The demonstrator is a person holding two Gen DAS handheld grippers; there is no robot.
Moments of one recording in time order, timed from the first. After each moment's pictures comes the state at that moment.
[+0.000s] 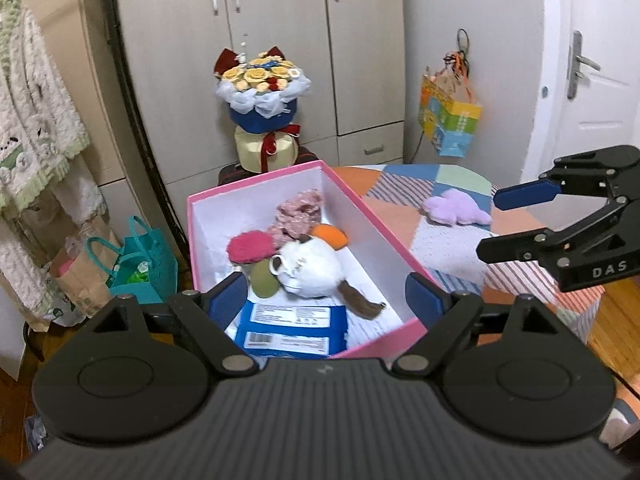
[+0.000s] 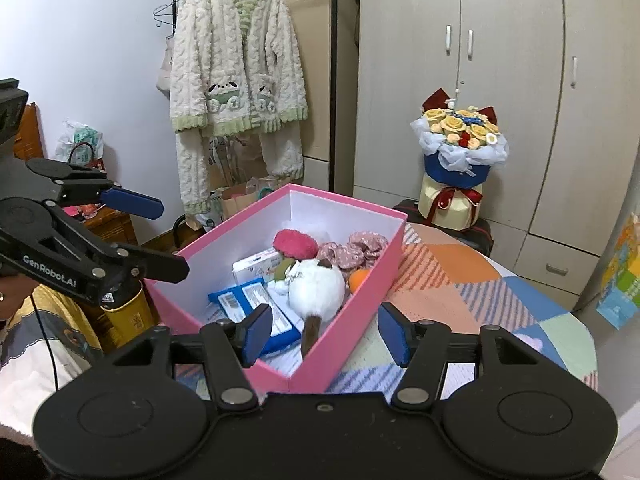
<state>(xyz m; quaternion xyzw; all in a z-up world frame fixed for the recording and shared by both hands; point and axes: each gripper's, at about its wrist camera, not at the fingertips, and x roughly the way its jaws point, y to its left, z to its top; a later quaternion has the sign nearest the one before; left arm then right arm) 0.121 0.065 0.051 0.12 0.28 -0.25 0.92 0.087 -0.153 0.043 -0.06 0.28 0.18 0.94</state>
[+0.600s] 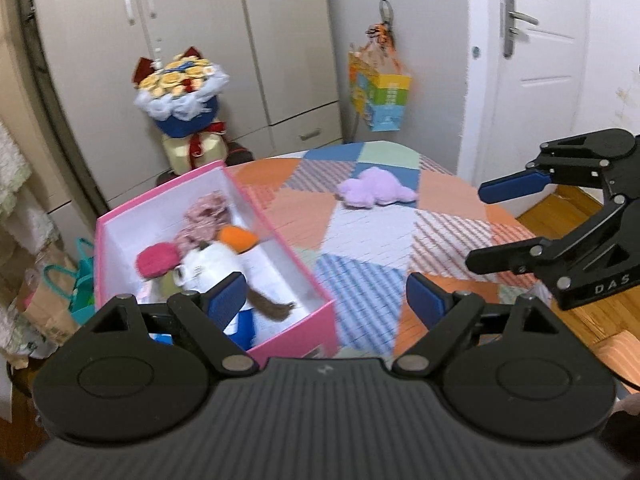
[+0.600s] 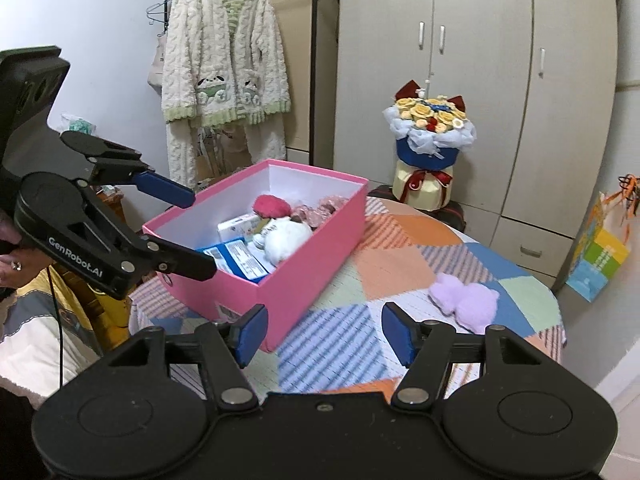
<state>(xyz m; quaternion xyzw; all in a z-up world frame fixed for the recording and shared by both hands) 0.096 -0.022 0.038 0.17 0.29 -0.33 0.88 0.030 -0.208 0.025 -0.06 0.28 0.16 0.95</state>
